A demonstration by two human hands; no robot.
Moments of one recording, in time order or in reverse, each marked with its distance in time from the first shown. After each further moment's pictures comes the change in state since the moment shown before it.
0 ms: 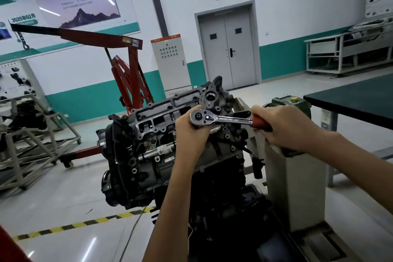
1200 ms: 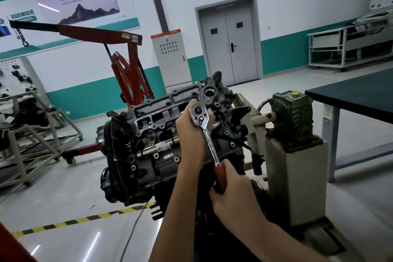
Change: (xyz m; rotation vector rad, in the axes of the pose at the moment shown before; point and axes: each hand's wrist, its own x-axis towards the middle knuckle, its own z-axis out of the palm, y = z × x) left_hand -0.007 0.004 0.016 -0.102 0.154 -0.018; right_hand -0.055 -0.135 0.084 0.754 0.128 0.414
